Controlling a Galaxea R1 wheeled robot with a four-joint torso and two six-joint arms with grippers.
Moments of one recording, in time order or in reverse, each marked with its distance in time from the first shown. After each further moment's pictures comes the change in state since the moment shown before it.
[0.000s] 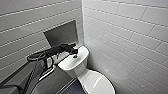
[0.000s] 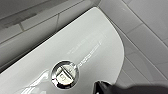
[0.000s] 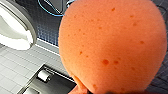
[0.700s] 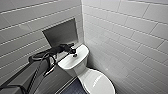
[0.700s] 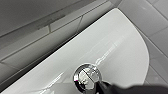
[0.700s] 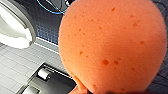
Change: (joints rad) left arm 0.000 0.050 -0.143 0.048 -0.006 0.000; right arm 0.000 0.000 0.000 0.000 0.001 0.000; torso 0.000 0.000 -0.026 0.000
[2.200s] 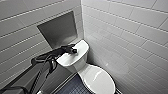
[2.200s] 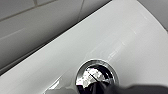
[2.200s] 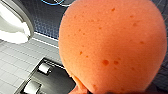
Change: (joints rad) left arm 0.034 0.033 -0.025 0.068 -0.149 0.000; right arm 0.009 0.002 0.002 0.000 0.003 -0.001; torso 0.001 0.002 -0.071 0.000
